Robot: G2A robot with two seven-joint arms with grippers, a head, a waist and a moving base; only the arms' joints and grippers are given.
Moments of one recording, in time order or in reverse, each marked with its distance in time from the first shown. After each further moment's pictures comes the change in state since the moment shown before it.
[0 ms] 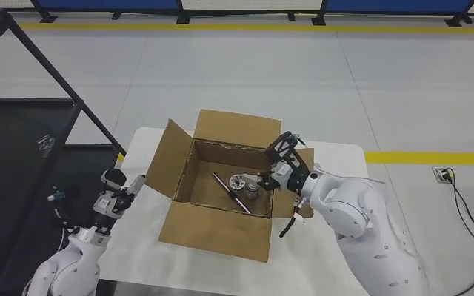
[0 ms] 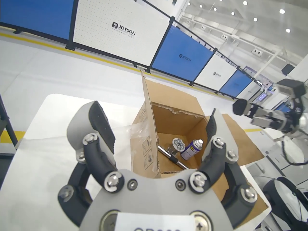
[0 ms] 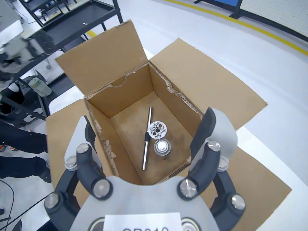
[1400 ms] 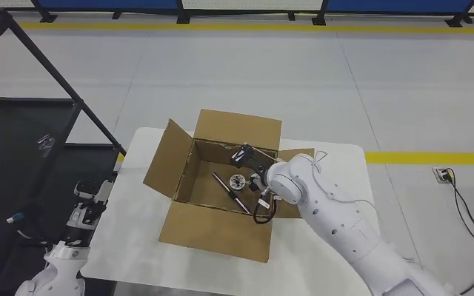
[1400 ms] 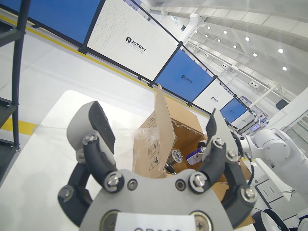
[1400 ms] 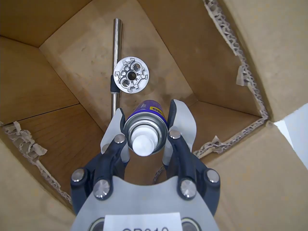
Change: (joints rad) left arm 0.125 -0.004 -0.125 -0.025 -0.214 -0.019 0.084; right arm 0.446 -0.094 -0.486 0.614 -0.071 0.185 0.275
